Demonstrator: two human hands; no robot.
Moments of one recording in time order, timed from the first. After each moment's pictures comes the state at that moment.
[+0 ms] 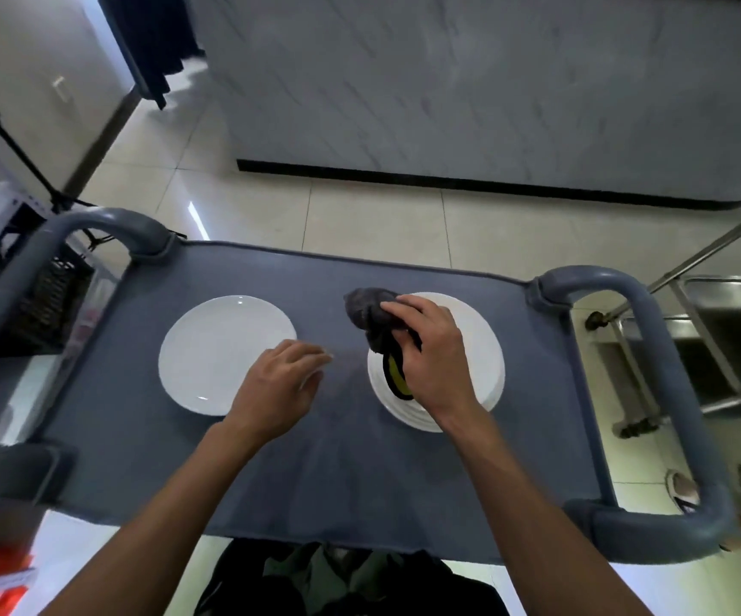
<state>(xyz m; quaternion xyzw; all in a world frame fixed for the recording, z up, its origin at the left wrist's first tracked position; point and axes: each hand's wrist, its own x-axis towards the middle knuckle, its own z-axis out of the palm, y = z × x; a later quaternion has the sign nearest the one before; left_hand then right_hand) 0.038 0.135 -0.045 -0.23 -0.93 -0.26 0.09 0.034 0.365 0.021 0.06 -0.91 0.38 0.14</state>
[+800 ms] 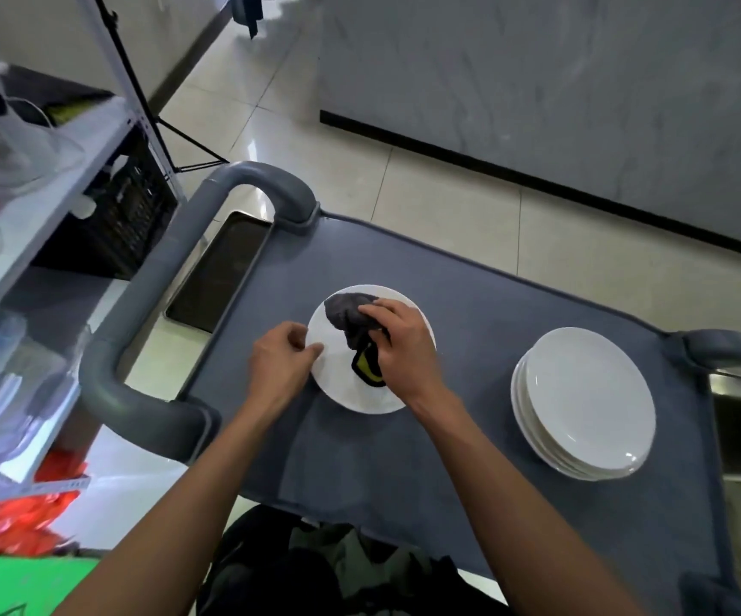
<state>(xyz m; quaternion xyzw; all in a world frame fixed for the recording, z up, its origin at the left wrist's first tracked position) 0.013 -0.056 -0.091 0.24 -0.85 -0.47 -0.04 -0.027 0.125 -0.045 0.14 -0.92 0.35 0.01</state>
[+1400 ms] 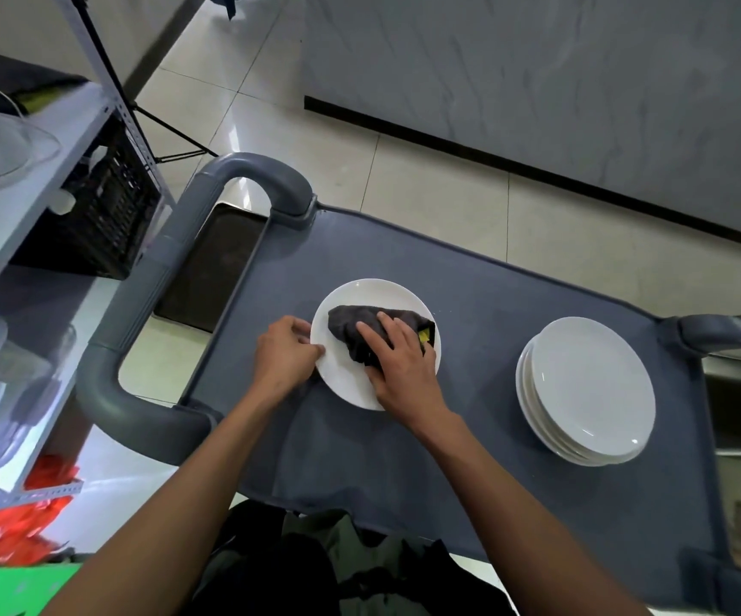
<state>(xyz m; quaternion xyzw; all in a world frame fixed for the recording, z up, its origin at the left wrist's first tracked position) -0.006 -0.066 -0.099 0.27 -0.82 -0.49 -0.12 0.003 0.128 -0.076 0.14 -0.97 0.11 -0.13</state>
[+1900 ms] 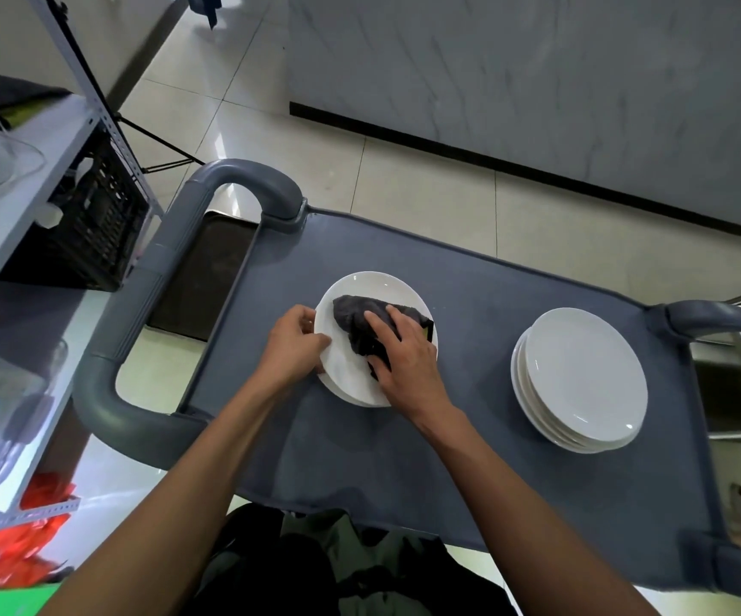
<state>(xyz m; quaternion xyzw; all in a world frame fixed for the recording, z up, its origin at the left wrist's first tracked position) -0.014 -0.058 -0.076 0.23 -0.74 -0.61 -0.15 0.002 0.129 -0.063 0.10 -0.97 0.19 -0.08</state>
